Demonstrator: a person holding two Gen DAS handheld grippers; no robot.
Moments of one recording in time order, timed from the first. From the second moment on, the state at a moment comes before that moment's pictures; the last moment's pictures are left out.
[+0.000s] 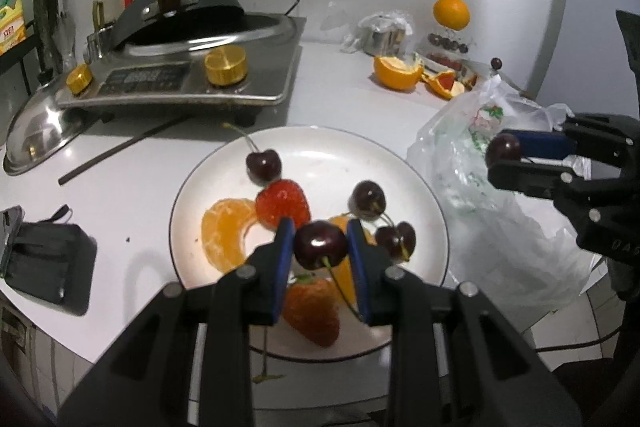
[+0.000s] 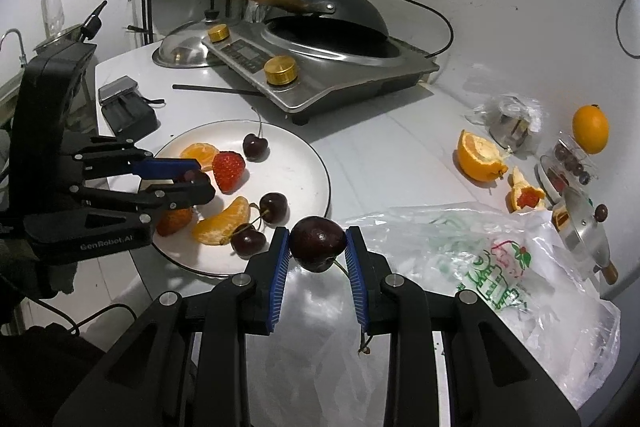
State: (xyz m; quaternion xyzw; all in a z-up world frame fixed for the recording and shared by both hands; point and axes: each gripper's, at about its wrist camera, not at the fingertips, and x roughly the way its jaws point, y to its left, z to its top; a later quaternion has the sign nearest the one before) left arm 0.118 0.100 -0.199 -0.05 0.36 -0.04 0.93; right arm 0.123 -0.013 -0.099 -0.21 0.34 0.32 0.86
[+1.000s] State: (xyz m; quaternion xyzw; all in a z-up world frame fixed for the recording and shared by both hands) left arm 0.117 0.113 -0.180 -0.07 0.33 -0.04 0.94; right arm 0.138 0.023 -0.106 -0.22 0.34 0.35 0.84
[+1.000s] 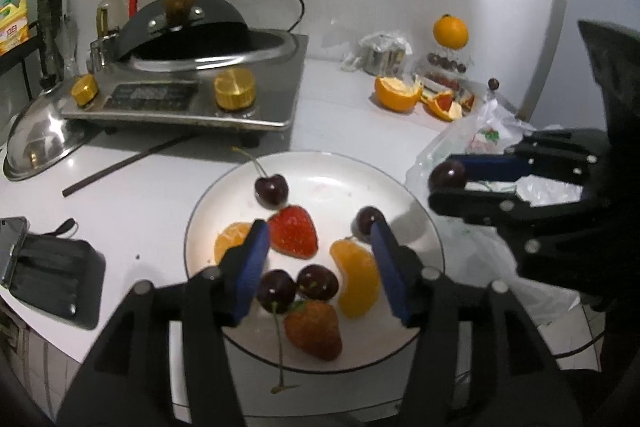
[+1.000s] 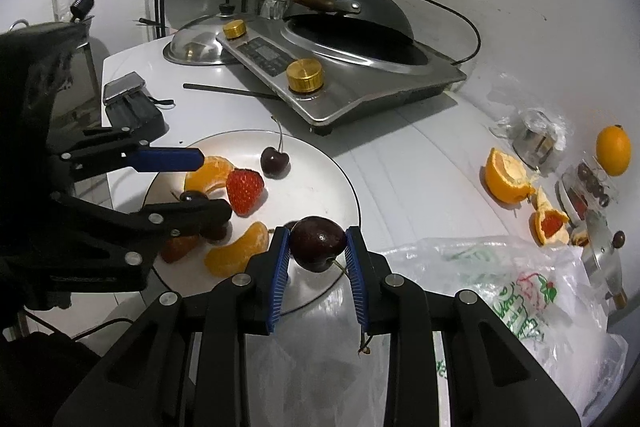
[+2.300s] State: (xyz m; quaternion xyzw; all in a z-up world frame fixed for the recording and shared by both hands) left arm 0.128 0.145 -0.187 -0.09 0.33 -0.02 0.94; right arm 0.197 0.080 -0.149 -0.19 0.38 0.37 0.83
